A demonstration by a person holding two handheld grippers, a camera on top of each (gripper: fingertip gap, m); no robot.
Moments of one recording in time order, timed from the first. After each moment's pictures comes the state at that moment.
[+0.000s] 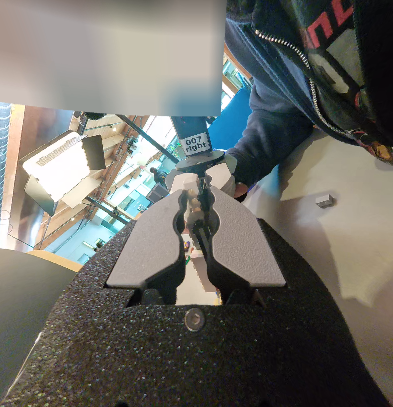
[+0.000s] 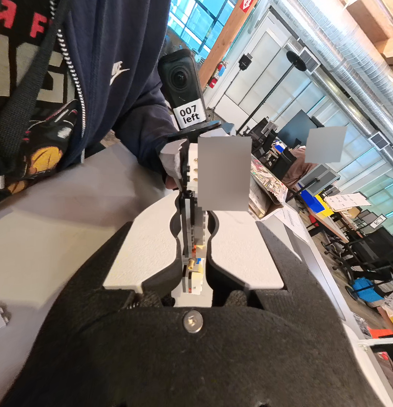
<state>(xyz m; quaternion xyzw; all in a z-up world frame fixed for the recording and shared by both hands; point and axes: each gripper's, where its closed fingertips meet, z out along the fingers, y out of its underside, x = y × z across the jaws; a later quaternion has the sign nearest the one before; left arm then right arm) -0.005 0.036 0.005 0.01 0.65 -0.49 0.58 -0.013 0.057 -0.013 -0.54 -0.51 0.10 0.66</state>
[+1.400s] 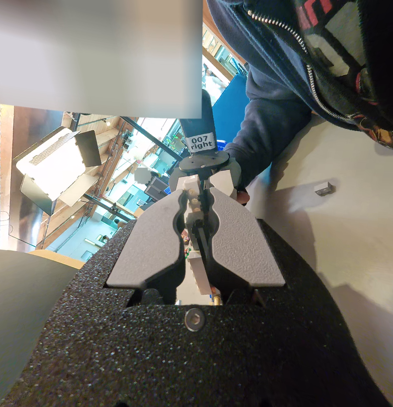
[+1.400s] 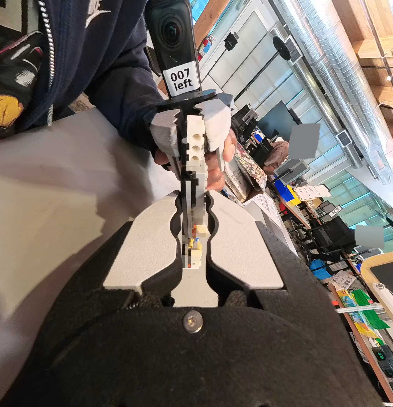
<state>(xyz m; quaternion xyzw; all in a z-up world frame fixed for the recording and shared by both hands) -0.005 0.037 -0.003 0.02 0.67 -0.46 0.58 0.001 0.069 -0.030 -0.55 -0.51 0.01 0.66</state>
